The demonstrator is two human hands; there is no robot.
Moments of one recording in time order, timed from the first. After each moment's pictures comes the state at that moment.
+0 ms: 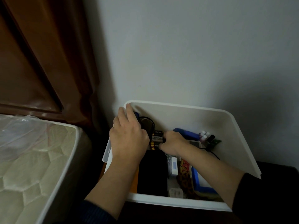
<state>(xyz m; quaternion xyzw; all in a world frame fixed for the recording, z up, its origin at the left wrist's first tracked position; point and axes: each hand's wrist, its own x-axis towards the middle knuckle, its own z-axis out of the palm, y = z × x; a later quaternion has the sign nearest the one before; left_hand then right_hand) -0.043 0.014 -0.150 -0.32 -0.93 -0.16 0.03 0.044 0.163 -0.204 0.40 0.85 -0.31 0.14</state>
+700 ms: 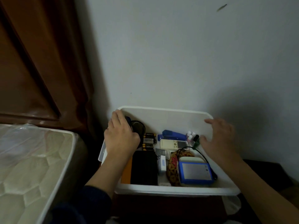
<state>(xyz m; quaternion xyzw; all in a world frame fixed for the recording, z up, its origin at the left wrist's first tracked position) -0.044 0.013 -0.144 -0.34 -0.93 -0.16 -0.01 0.199 0.185 -0.126 0.50 0.85 -0.07 -0.16</state>
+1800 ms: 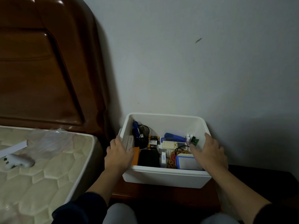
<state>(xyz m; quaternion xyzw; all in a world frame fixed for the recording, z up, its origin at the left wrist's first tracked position) -0.005 -0.077 -0.149 -0.26 -0.93 -0.26 -0.11 0.233 0.144 -0.152 0.58 0.80 -0.12 -0.11</state>
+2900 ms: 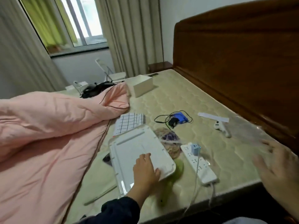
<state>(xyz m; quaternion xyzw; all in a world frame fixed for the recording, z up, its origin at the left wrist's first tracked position) 0.085 -0.621 -0.186 0.21 -0.96 -0.15 0.06 0.037 -0.248 -0.084 -0.02 0.93 -0.32 -0.16</state>
